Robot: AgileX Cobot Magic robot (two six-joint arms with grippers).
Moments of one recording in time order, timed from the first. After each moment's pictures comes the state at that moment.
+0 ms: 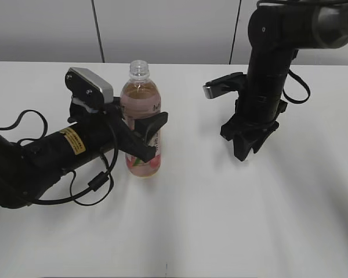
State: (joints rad) left arm -0.48 2.03 -0.69 0.33 -1.16 -0.15; right arm 0.37 2.18 -1.60 0.12 1.14 -0.40
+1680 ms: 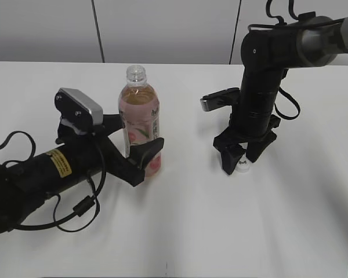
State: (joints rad) left arm -0.48 2.03 -0.57 0.32 -1.21 -0.14; right arm 0.37 2.26 -1.58 0.15 1.06 -0.36
